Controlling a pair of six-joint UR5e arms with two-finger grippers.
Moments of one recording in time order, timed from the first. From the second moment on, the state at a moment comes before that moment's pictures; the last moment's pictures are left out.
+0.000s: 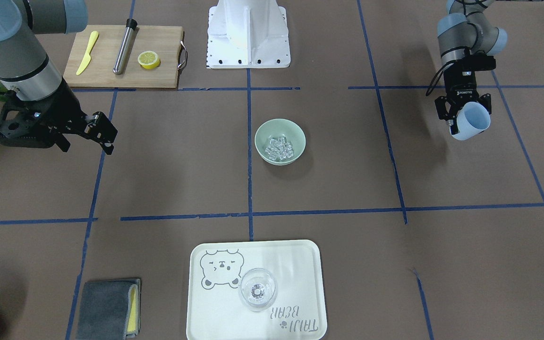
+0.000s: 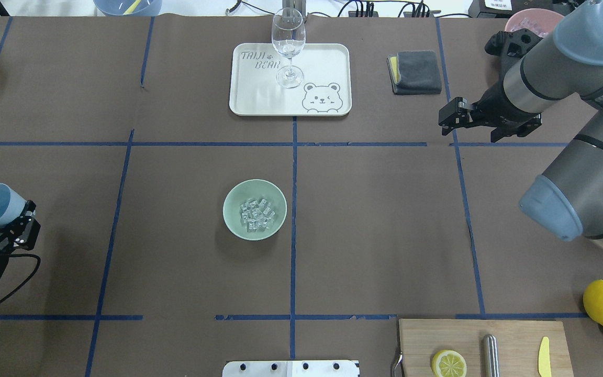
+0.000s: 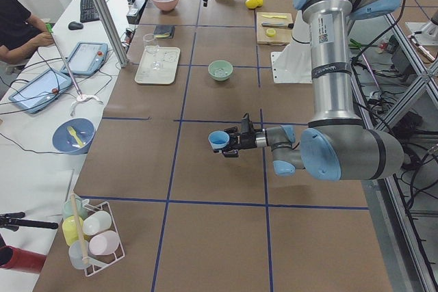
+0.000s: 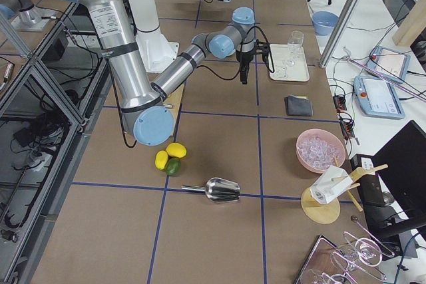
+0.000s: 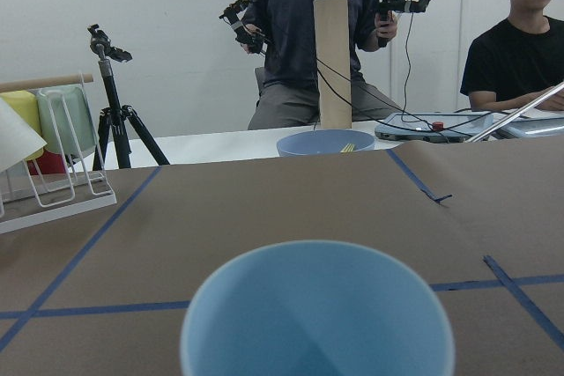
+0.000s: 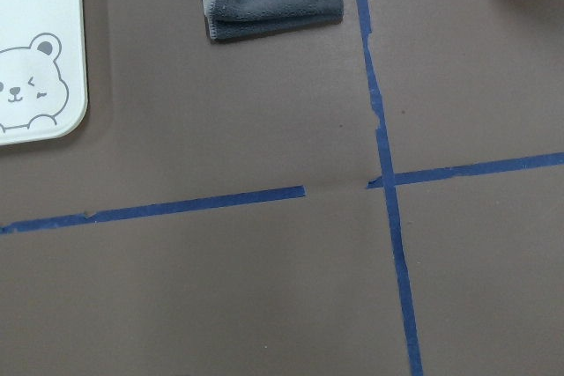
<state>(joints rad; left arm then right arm) -0.13 -1.28 -1.53 -2.88 -0.35 -1.31 0.90 -1.23 1.97 -1.62 2.06 1.05</state>
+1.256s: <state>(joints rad) -0.15 -1.33 -1.45 -2.88 -0.42 -1.31 0.89 -1.23 1.97 -1.62 2.05 1.05</state>
